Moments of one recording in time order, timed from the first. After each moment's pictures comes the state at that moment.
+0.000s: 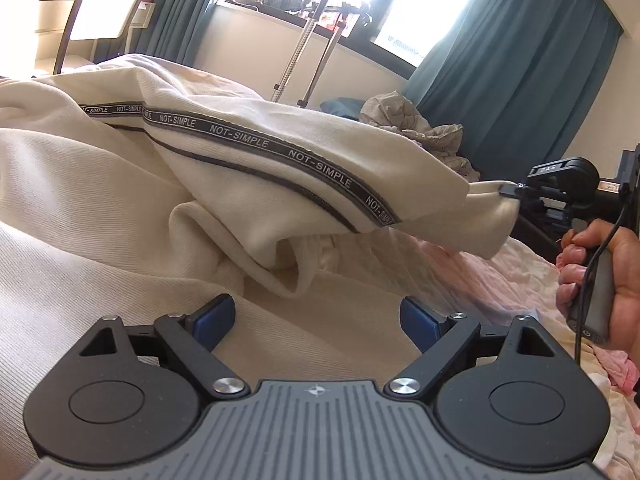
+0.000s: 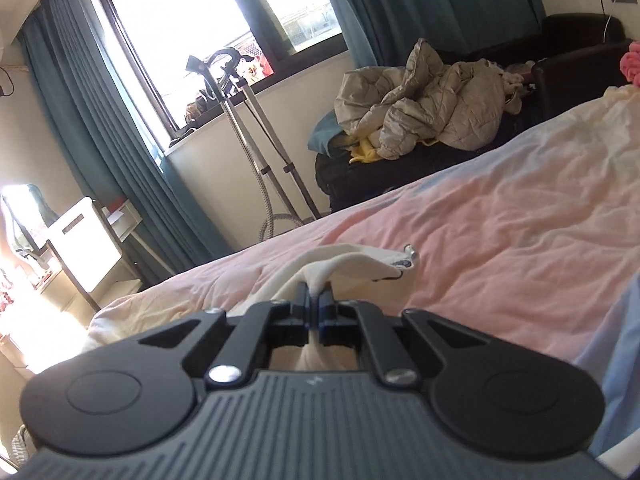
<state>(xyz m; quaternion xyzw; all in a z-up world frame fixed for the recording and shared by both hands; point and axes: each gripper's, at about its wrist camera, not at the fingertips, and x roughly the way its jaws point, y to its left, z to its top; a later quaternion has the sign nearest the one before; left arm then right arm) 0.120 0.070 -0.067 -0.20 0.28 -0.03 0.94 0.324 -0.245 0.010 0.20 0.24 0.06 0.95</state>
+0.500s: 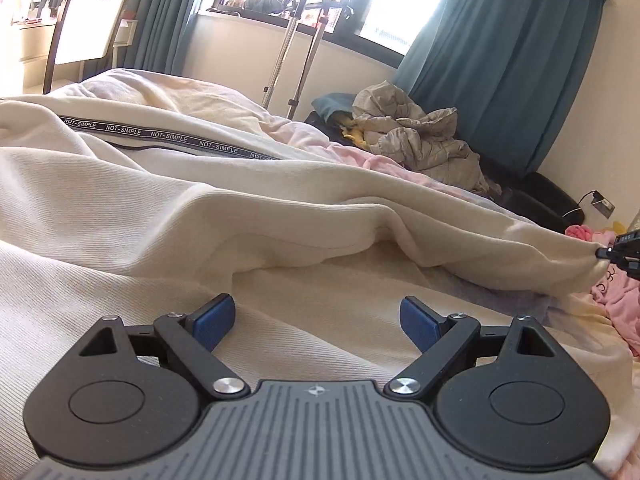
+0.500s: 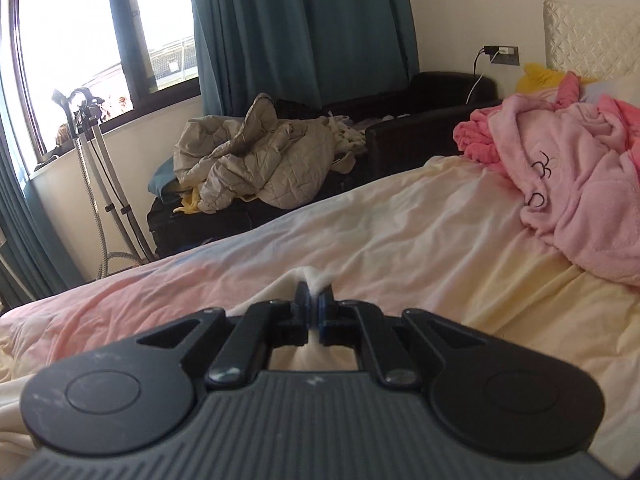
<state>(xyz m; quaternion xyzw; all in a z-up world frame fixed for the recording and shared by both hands) 0.132 0.051 -0.076 -0.16 0.28 -0.03 0.95 0.287 -0.468 -0.017 0.15 0.25 -0.11 0.95</state>
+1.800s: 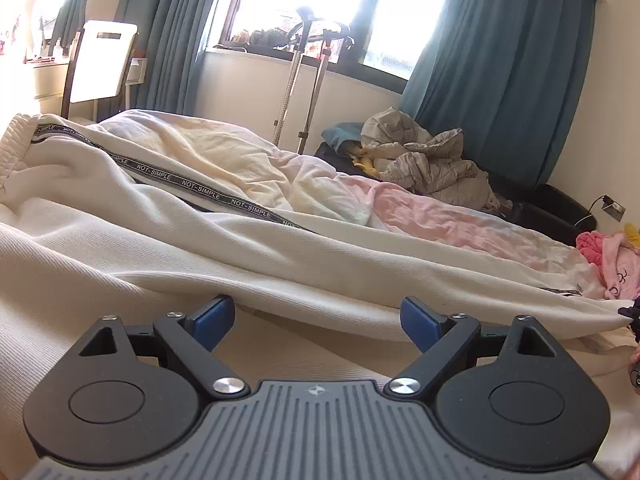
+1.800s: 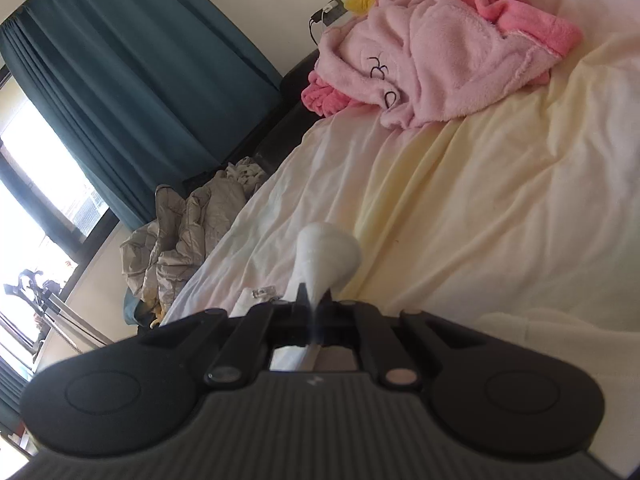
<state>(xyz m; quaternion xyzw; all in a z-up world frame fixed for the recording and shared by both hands) 0.106 0.033 -0.061 -0.12 0.24 0.01 0.96 0.223 -0.549 -0.104 0.41 0.13 -0.22 0.88</state>
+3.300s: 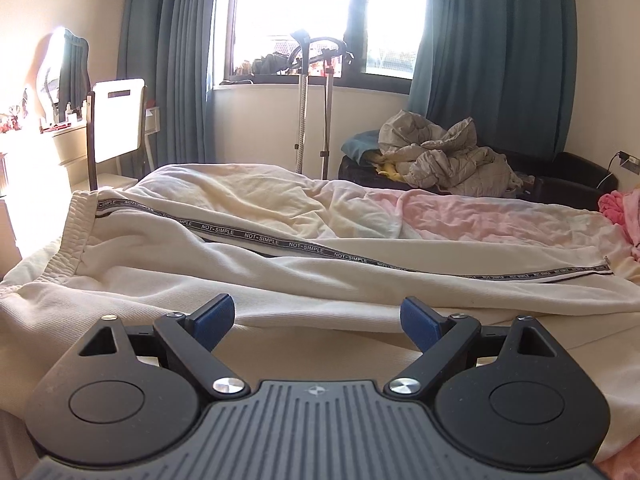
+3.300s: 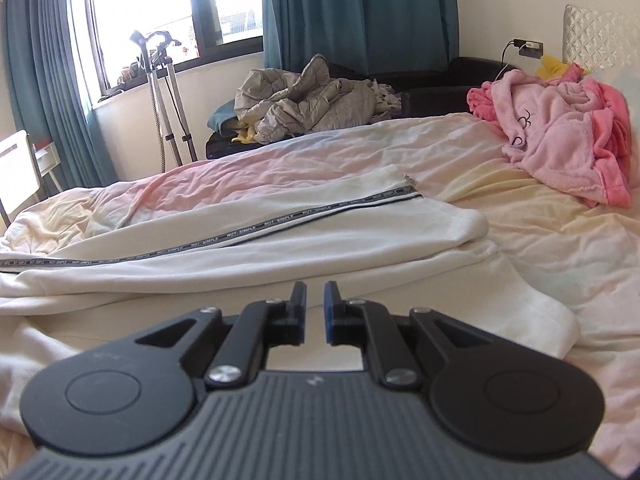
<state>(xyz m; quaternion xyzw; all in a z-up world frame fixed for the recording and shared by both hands) 0.052 0.051 -0.015 -0.02 0.22 0.04 0.97 0.067 -0.388 -0.035 0.09 0.27 -0.04 0.96</state>
